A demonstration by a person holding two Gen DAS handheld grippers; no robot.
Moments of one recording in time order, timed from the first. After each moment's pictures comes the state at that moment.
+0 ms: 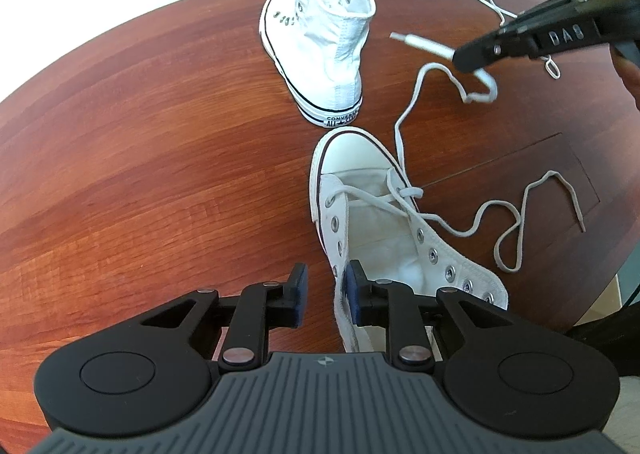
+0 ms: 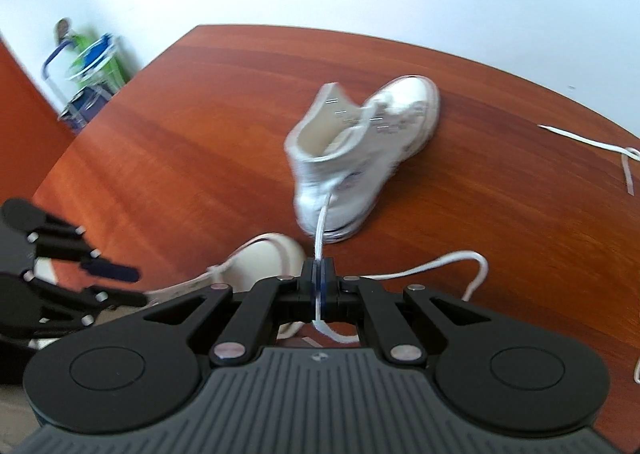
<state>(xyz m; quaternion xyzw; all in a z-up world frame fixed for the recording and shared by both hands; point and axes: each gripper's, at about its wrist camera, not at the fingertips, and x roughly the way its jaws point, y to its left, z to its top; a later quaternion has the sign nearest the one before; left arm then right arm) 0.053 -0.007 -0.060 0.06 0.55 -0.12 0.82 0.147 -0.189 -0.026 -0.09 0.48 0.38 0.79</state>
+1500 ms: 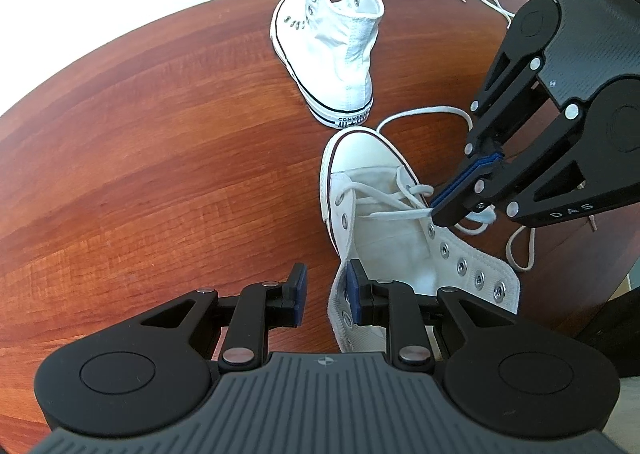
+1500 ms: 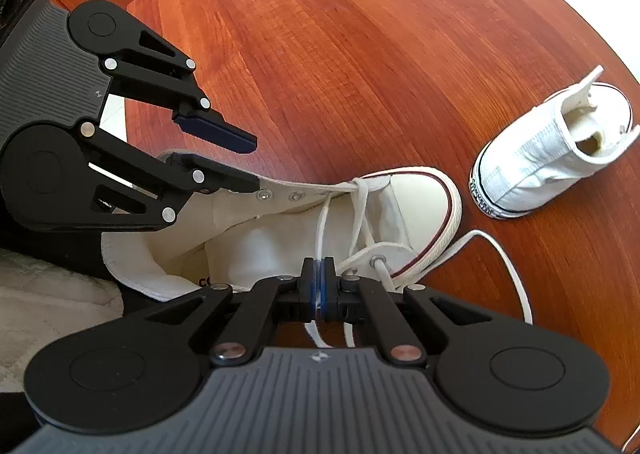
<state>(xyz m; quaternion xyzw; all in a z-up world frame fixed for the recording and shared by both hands) 0.046 -0.006 -0.063 0.06 0.54 -0.11 0.83 0.102 -0.103 -0.060 -0.28 0.52 0.52 0.61</state>
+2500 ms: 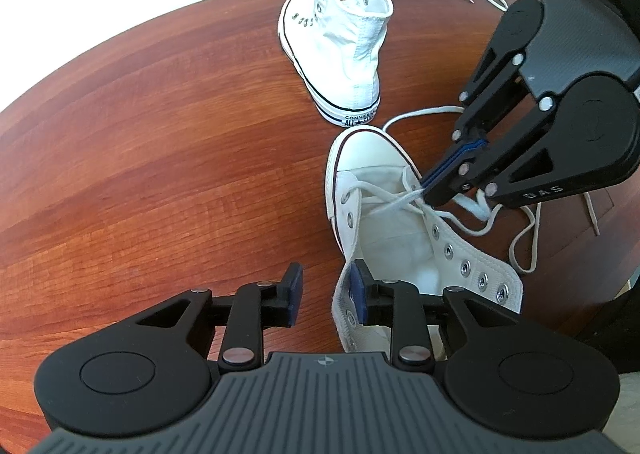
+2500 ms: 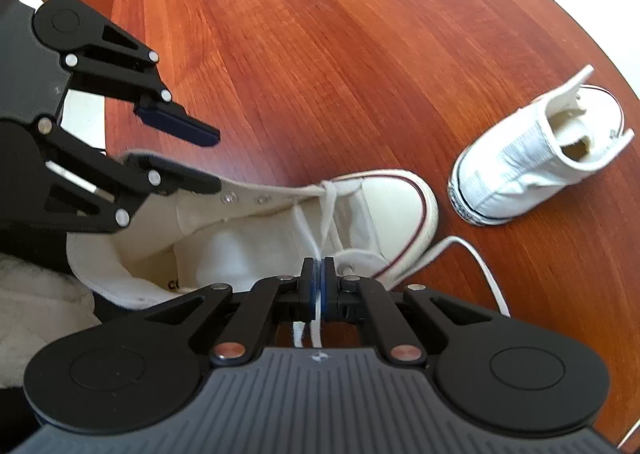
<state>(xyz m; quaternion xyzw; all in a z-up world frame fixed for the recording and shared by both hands) 0.048 -0.004 -0.063 0.06 0.54 -0.10 0.83 0.113 -0.106 -0.072 -0.30 0.52 0.50 0.63</state>
